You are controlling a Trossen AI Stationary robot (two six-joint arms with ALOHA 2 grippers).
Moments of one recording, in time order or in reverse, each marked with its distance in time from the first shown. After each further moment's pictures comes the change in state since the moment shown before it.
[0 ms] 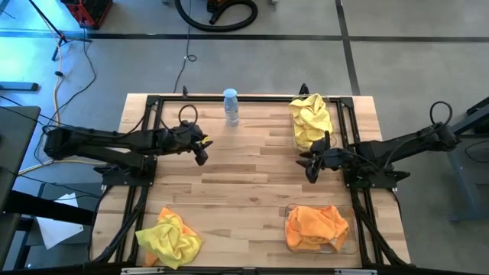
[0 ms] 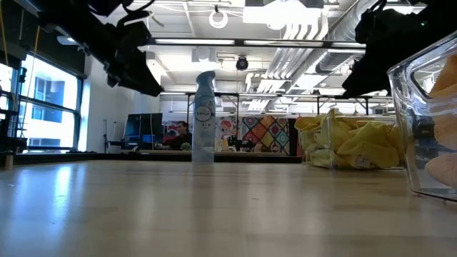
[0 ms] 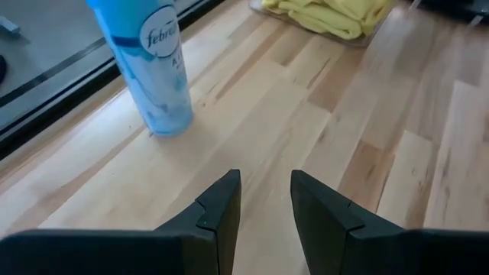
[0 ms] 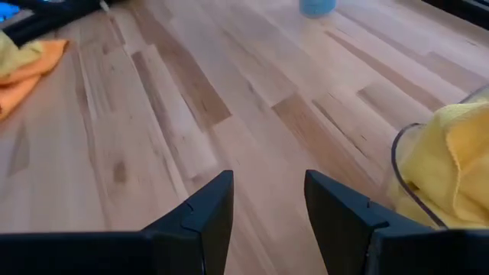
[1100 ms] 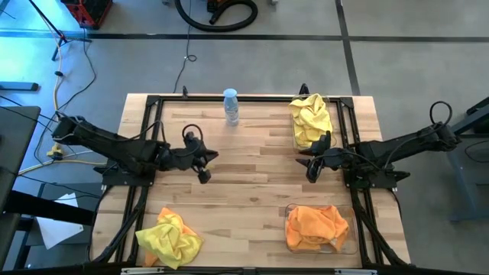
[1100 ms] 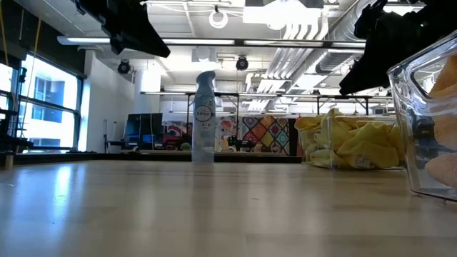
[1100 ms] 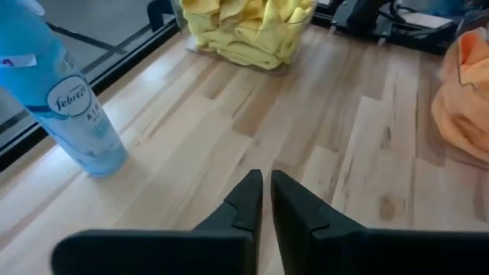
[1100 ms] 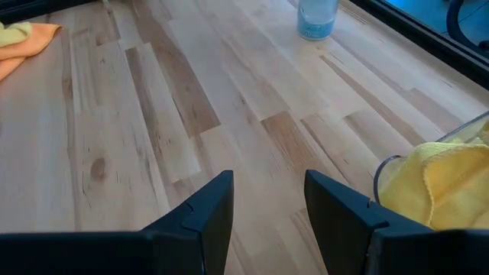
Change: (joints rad) left arm -0.343 0.098 0.198 -0.092 -0.222 -0.099; right arm 0.001 0.001 0.000 0.025 0.043 -0.140
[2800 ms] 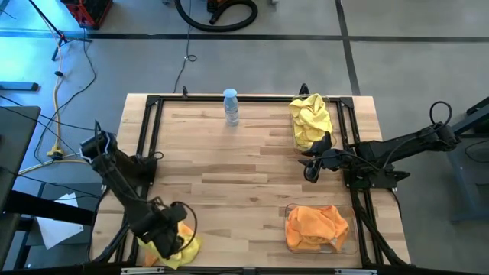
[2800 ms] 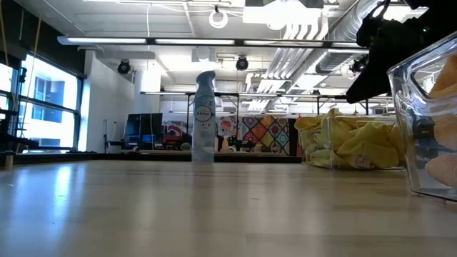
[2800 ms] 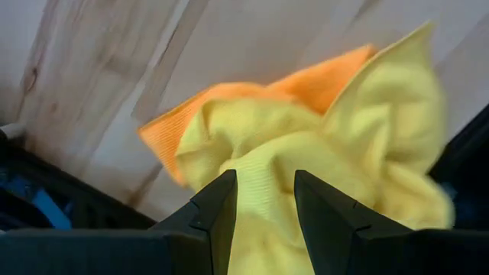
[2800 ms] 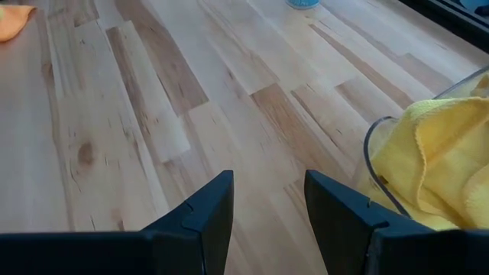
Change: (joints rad) left arm -0.669 0.551 0.508 -0.910 0.546 -1.070; right arm 0.000 0.002 0.000 -0.084 -0.009 0.090
